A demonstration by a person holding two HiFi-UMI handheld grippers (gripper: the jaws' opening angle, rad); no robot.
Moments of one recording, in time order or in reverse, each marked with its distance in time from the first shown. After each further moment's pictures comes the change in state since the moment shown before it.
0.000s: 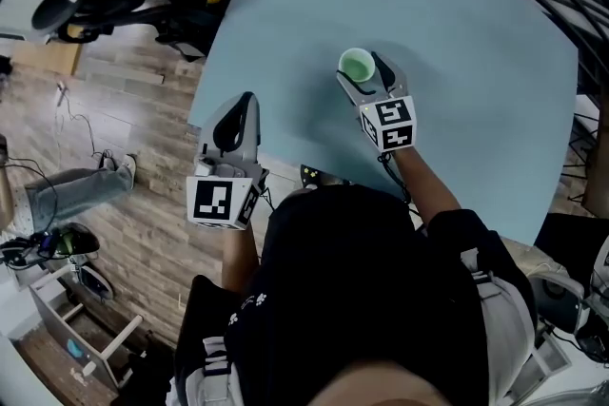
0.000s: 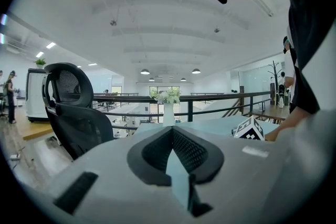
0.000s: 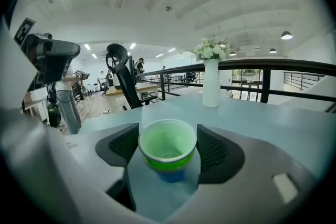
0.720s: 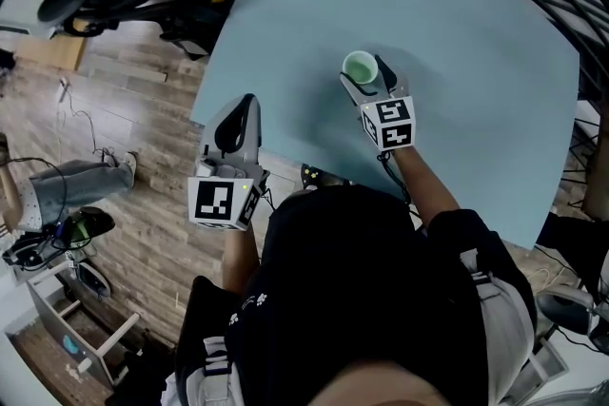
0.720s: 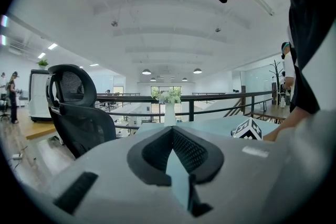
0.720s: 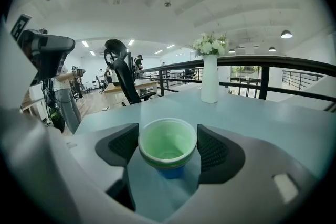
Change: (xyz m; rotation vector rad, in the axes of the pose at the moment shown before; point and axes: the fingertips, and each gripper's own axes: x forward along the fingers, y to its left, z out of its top) left arm -0.009 0.000 0.000 0.000 -0.002 0.017; right arm 0.003 -0.001 -0.013 0.003 0.041 -0.014
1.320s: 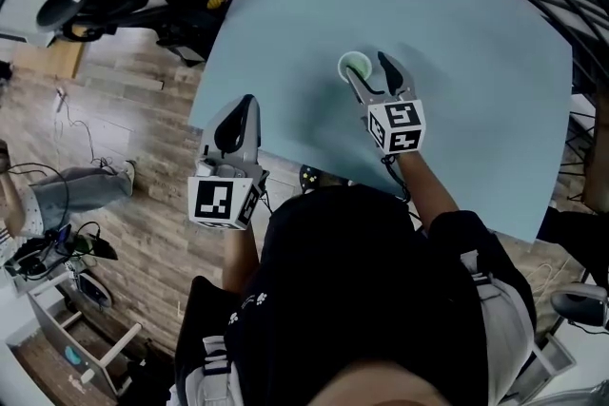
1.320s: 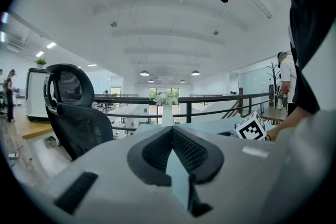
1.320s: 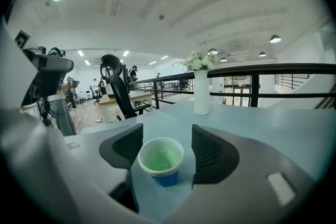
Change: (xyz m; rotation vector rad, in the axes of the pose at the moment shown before) left arm -0.003 -0.005 0.000 0.001 -0.026 -0.028; right arm -0.030 -0.011 0.032 0.046 -0.126 -0.054
